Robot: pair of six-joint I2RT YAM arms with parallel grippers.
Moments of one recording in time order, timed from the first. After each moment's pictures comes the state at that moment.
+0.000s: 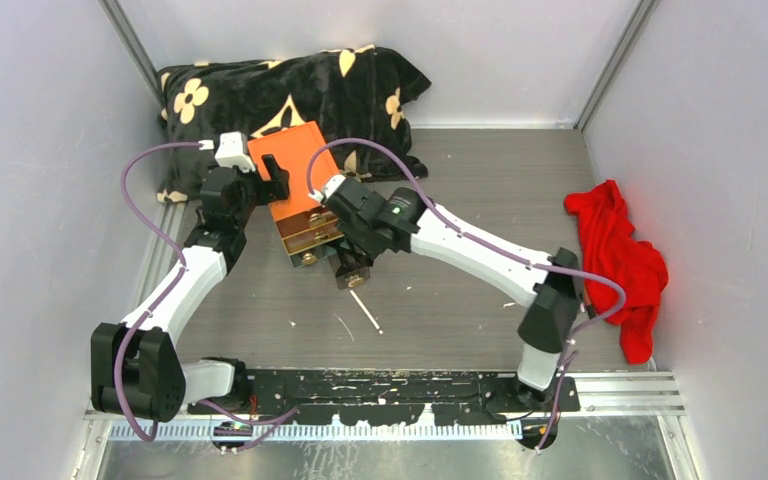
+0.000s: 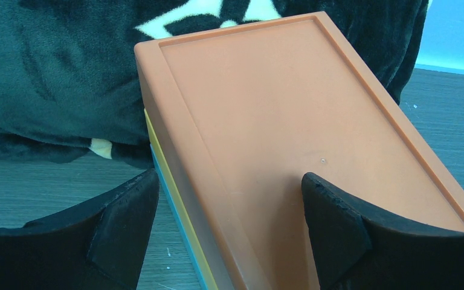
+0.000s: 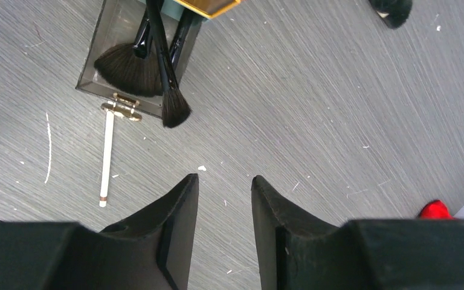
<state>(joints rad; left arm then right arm) -0.15 1.25 0.84 0.21 -0.05 -0.21 1.01 1.81 1.78 -1.00 0.39 -0.01</state>
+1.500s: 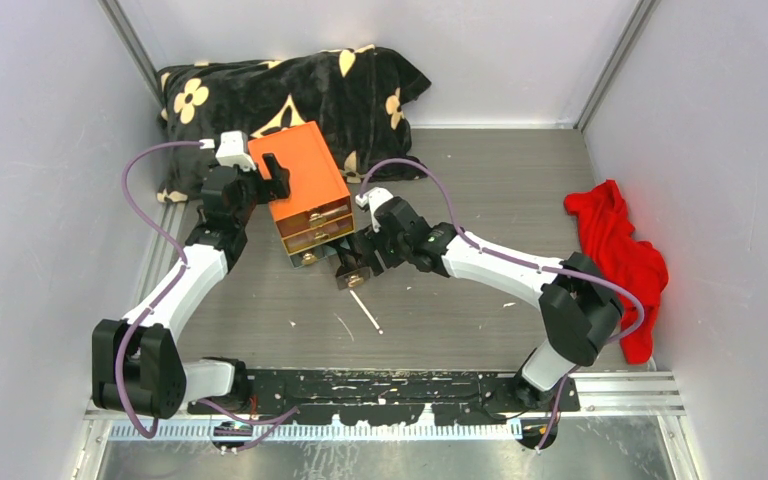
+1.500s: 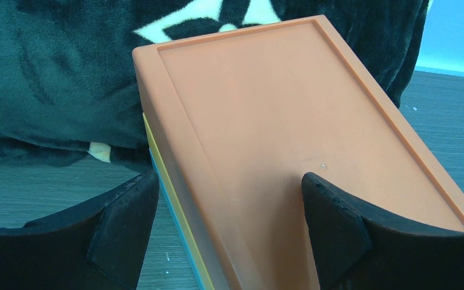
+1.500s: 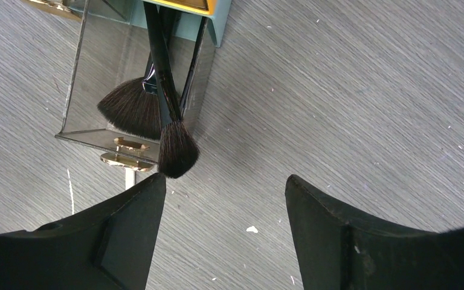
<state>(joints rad) -0.15 1.26 0.84 0.22 -0.05 -0.21 0.83 1.60 1.12 -0.29 0.13 0.14</state>
